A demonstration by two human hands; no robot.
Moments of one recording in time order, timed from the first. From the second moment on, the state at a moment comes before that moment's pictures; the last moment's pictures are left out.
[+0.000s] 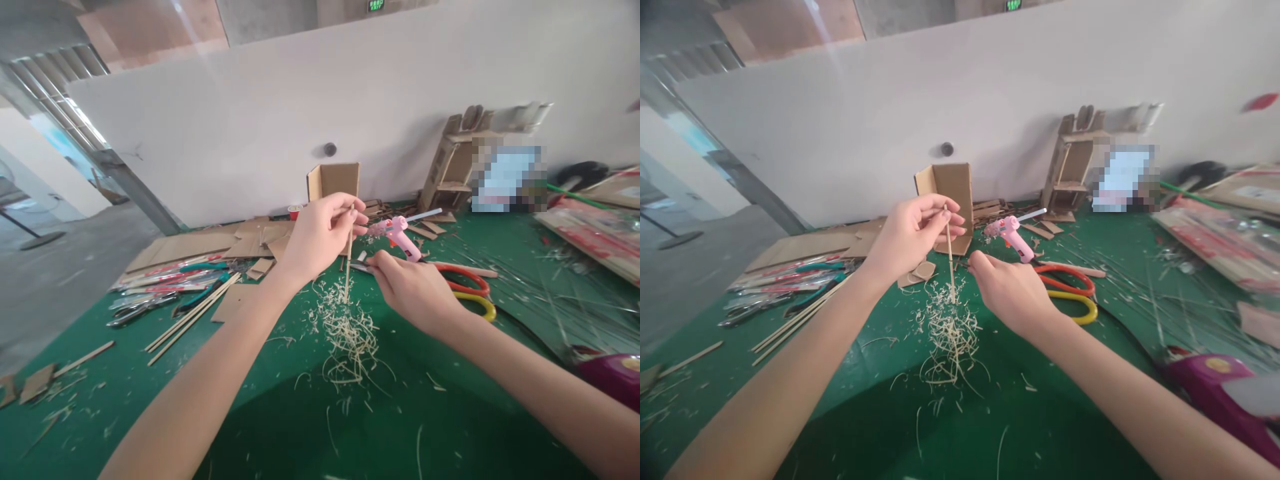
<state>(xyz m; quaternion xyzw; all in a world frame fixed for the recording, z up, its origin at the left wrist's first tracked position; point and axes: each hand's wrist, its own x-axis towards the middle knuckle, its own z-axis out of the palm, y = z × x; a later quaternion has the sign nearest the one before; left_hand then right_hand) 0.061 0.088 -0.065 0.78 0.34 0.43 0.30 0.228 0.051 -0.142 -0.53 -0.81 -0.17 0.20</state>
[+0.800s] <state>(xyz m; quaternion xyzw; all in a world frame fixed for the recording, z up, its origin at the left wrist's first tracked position) 0.060 0.089 -0.064 0.79 0.33 0.43 0.30 0.230 0.052 -0.139 -0.50 -0.81 -0.15 0.26</state>
